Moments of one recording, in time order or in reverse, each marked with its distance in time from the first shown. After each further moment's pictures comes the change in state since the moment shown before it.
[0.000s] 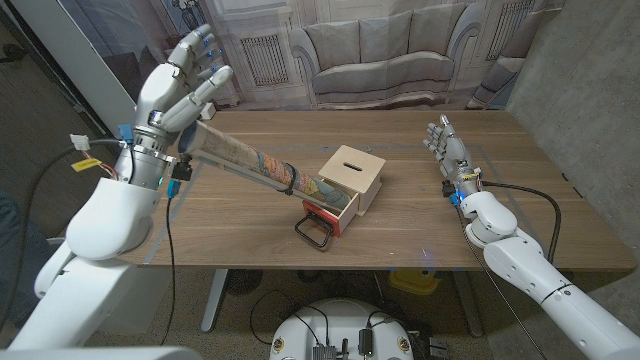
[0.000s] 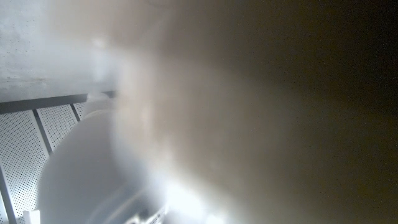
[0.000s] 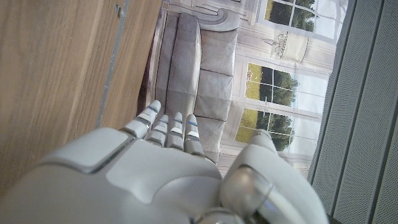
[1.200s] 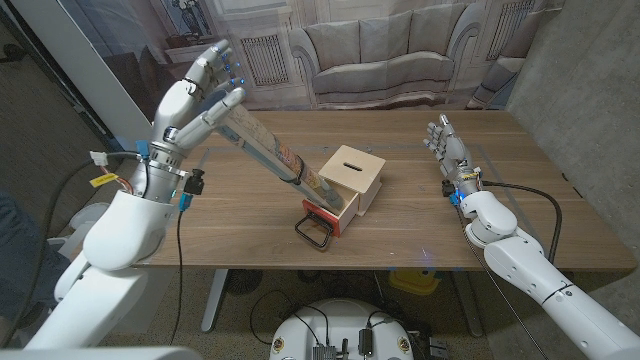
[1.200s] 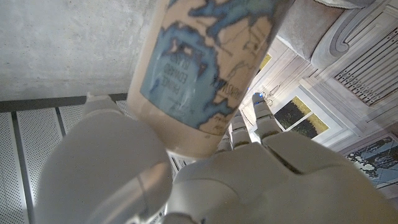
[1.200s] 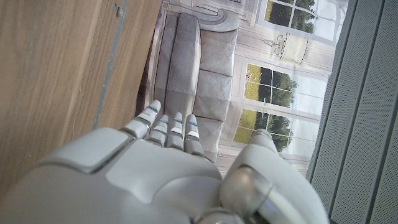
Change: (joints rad) left arm 0.022 0.026 0.058 0.073 -0.007 -0.144 -0.012; left_hand 0.004 -0.004 0.004 -0.004 -0.007 0.000 0.000 0.000 0.000 -0.004 0.004 0.000 0.000 0.000 0.000 0.000 0.000 0.013 -0.002 0.000 0.000; right arm -0.005 -0.004 0.002 -0.022 -0.012 -0.014 -0.015; right_hand 0.004 -0.004 0.000 0.000 0.000 0.000 0.000 0.000 0.000 0.000 0.000 0.000 0.000 0.000 0.000 0.000 0.000 0.000 0.000 0.000 0.000
